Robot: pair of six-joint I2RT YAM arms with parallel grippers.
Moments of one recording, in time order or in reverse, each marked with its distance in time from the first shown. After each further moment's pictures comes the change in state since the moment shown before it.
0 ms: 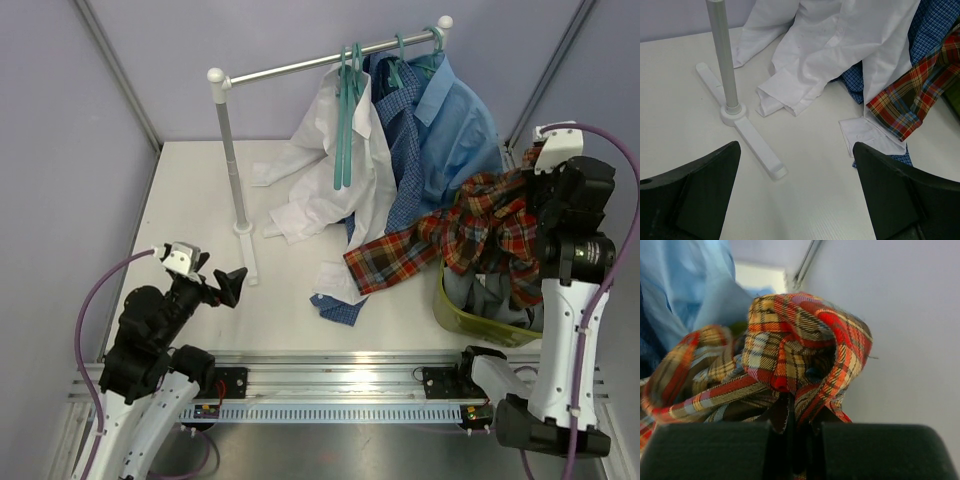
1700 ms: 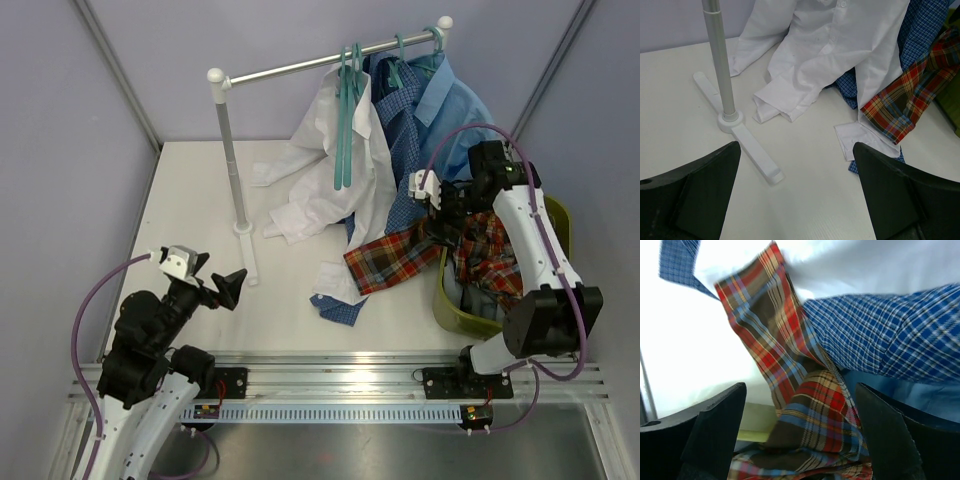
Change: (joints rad) left arm 0.000 -0.041 0.000 0.007 0.023 0.000; right arm 0.142 0.503 0.014 -0.486 -0.893 -0.976
